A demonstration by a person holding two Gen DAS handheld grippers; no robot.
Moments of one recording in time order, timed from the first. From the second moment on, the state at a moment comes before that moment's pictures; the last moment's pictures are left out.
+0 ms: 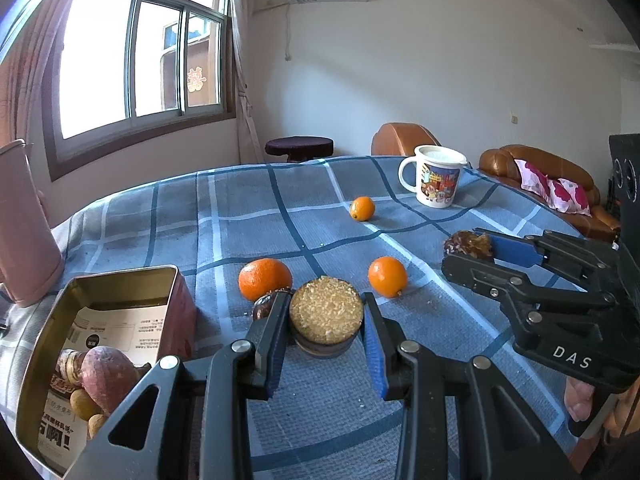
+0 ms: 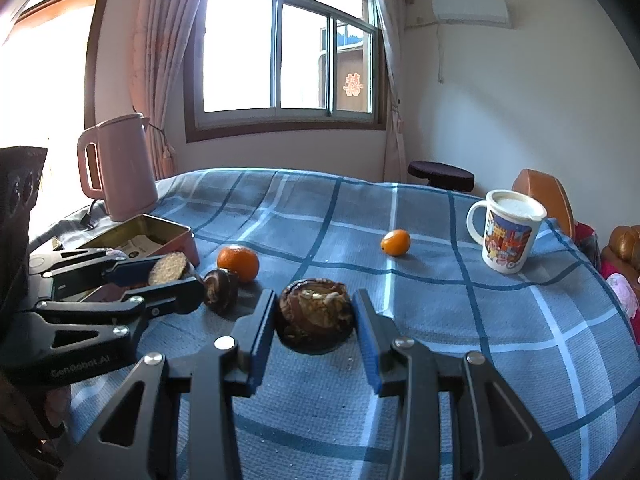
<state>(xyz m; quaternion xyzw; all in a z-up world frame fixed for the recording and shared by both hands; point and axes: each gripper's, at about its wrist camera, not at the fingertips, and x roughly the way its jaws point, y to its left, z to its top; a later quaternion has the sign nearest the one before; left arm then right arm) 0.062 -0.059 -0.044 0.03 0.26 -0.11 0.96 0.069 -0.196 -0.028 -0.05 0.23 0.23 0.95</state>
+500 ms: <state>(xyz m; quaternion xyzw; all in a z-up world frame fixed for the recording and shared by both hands) 0.056 -0.056 -0.041 0.02 0.24 -0.11 0.97 0.062 -0.200 -0.023 -0.05 0.20 0.23 0.95</state>
